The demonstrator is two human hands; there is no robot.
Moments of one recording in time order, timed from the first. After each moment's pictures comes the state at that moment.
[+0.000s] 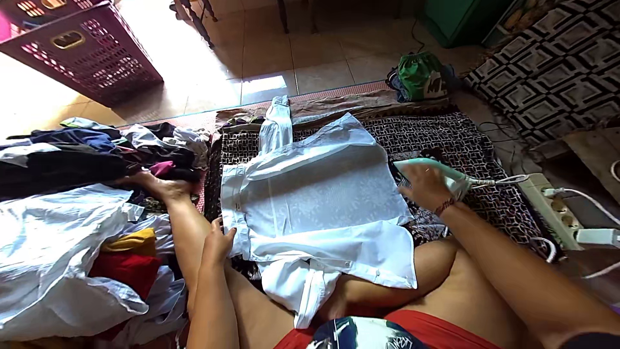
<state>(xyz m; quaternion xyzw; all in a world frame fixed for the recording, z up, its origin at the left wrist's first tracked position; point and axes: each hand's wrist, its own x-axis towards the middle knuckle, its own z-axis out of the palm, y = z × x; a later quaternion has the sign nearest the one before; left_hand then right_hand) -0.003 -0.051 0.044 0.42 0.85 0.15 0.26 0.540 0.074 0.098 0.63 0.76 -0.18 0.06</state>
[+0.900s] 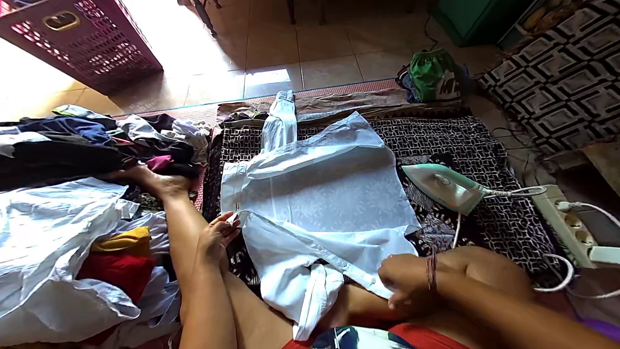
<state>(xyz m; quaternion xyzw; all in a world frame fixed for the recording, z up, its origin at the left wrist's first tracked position) -0.004 -0.026 0.045 0.12 0.72 0.50 0.48 0.466 -0.024 0.085 0.30 0.78 -0.44 0.33</state>
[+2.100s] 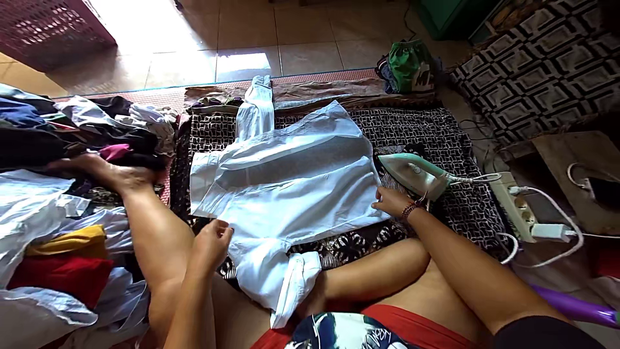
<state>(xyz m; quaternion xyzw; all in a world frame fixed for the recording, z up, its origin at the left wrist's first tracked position) 0.057 -0.057 0.075 0.50 0.80 0.10 0.33 0.526 0.071 0.053 0.65 0.64 -0.37 0.18</state>
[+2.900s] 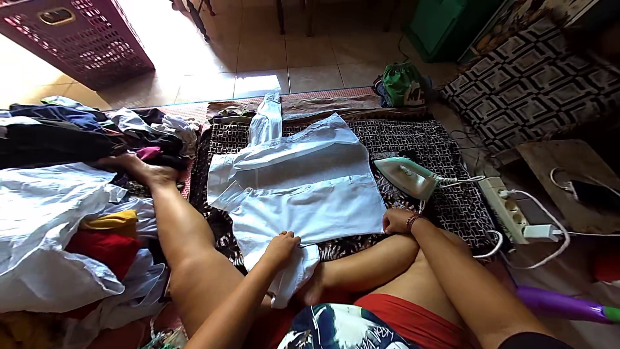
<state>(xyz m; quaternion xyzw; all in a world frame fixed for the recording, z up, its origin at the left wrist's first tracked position) 0.182 -0.075 0.018 0.75 0.53 -0.16 0.34 0.566 0.028 0.032 0.52 0.71 -0.38 0.30</state>
